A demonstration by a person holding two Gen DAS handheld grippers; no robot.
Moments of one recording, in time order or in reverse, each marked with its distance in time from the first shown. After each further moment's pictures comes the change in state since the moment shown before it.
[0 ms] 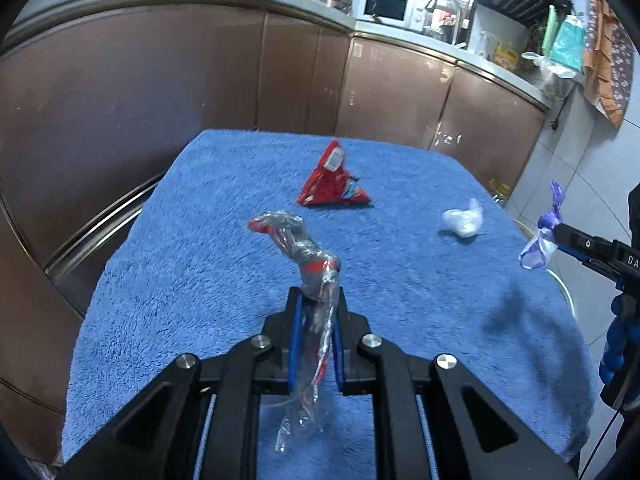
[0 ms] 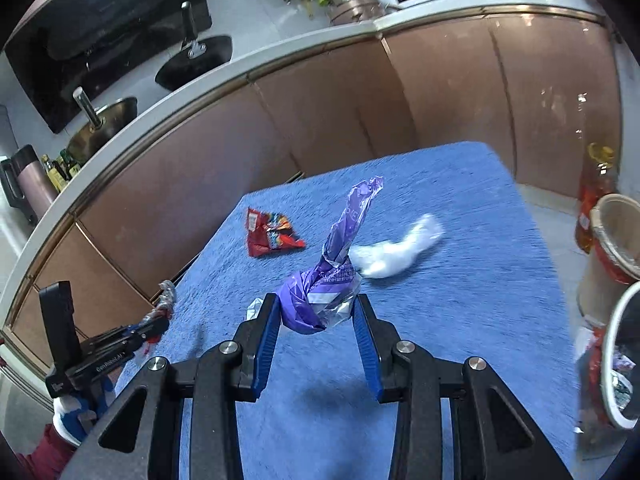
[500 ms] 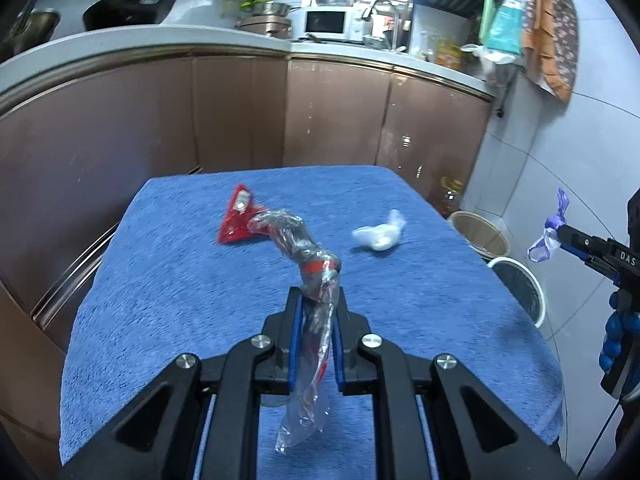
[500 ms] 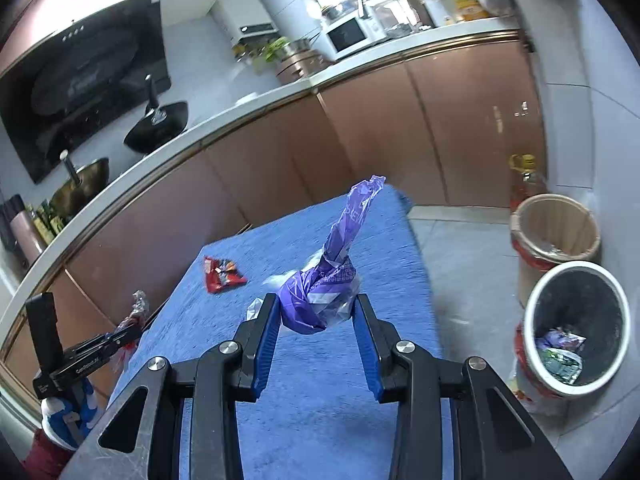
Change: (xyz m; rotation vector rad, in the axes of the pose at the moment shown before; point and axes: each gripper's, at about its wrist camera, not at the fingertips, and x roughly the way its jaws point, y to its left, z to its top) left arm -0.038 -0.081 0.013 0.142 -0.061 -0.099; right arm -0.118 -0.050 -0.022 0.101 -0.179 -0.143
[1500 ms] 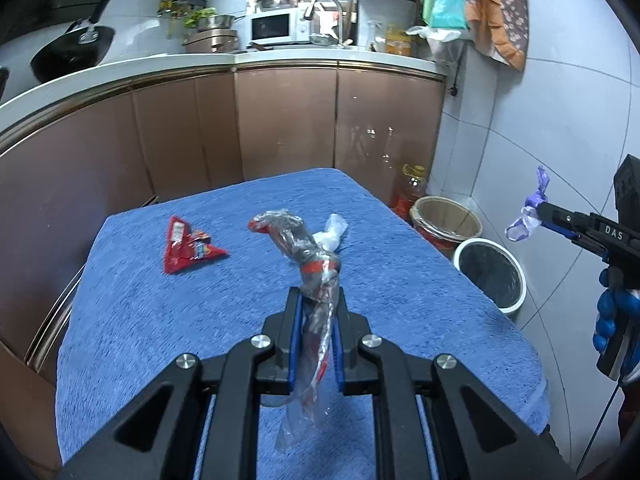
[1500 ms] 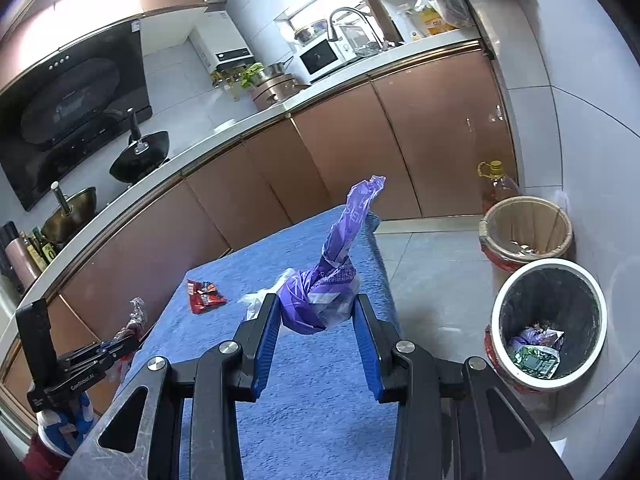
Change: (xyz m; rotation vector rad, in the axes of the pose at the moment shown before) left arm 0.005 -0.067 0.014 0.148 -0.001 -0.070; right arm -0.037 -0.028 0.002 0.057 -0.068 -0.051
